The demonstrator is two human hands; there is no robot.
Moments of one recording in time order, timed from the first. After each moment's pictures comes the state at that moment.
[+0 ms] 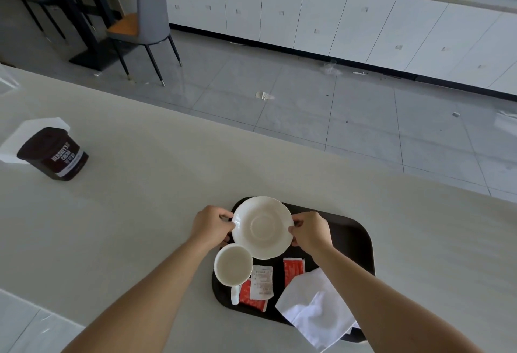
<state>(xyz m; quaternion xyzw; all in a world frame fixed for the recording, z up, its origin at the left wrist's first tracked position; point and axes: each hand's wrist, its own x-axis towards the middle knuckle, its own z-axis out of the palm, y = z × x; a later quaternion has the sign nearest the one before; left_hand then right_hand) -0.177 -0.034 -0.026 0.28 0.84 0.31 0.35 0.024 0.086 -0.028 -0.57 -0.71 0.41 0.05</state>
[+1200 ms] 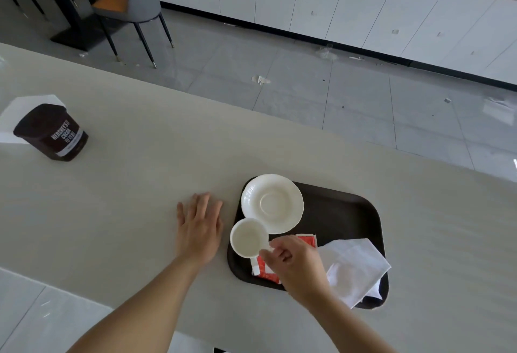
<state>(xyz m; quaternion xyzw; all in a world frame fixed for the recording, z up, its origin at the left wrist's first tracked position) -0.197 -0.107 -0.104 0.50 0.86 0.13 0.01 0.031 -0.053 -0.015 -0.48 -0.76 0.42 0.13</state>
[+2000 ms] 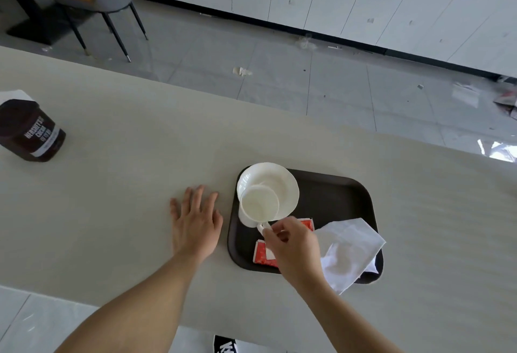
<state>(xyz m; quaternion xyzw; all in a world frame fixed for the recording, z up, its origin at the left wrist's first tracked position) -0.197 -0.111 -0.109 0.49 0.86 0.11 0.03 0.007 -0.070 0.000 -0.58 -0.69 0.39 0.18</state>
